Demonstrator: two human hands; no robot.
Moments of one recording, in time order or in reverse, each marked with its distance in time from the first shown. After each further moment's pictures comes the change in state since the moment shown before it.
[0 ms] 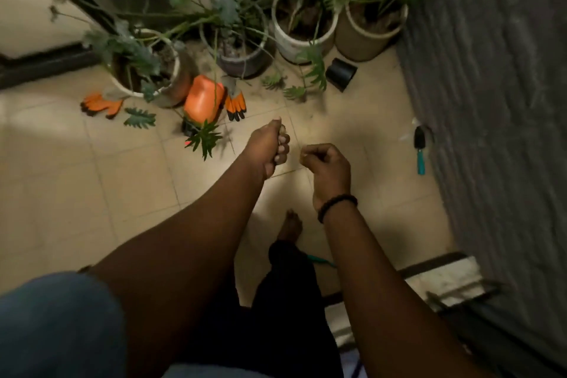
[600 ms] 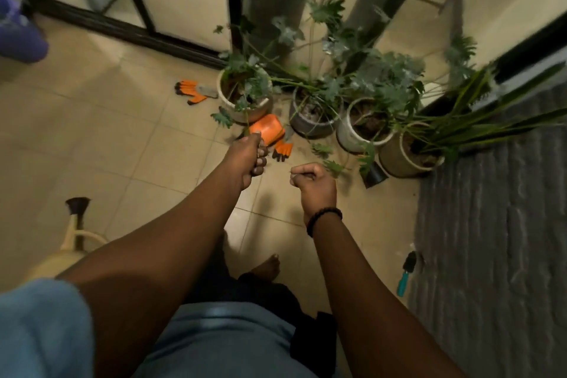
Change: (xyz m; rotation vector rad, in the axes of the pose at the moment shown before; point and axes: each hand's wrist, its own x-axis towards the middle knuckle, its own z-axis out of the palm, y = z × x) left_hand -0.143 0.049 -0.113 -0.343 0.311 0.287; right_hand -0.088 -0.057 0.087 -0.471 -0.385 -0.225
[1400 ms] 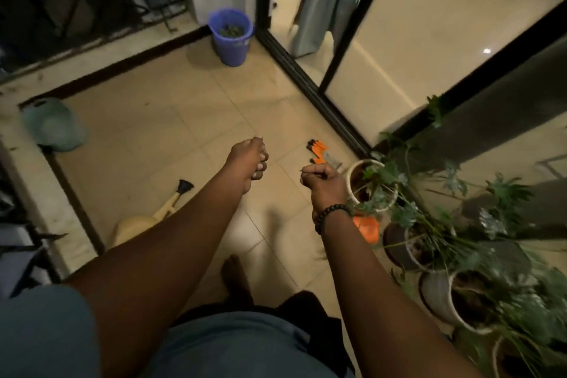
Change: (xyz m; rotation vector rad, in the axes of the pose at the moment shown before) left_hand -0.007 0.166 -0.349 -0.399 0.461 0.237; right_hand -0.027 -0.126 0.382 -0.246 -0.521 -0.148
